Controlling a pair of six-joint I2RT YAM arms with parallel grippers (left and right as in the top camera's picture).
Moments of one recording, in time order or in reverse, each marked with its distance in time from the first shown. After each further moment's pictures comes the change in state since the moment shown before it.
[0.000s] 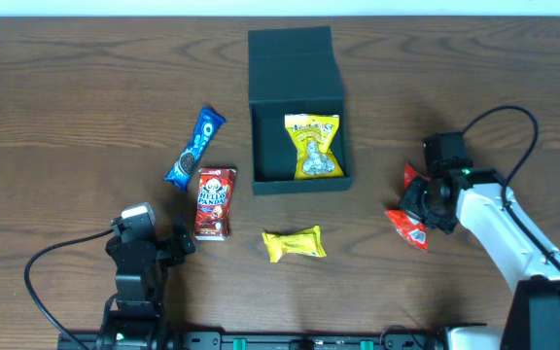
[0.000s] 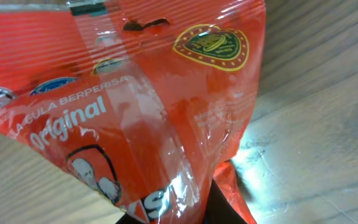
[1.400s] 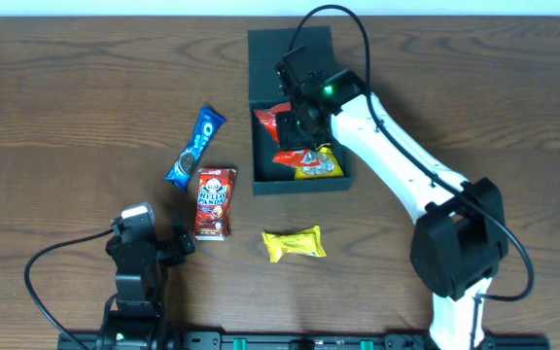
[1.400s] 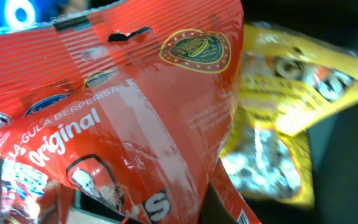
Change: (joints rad) left arm 0.000 0.000 0.000 0.000 0.000 0.000; right arm 0.468 0.542 0.954 -0.227 -0.129 -0.261
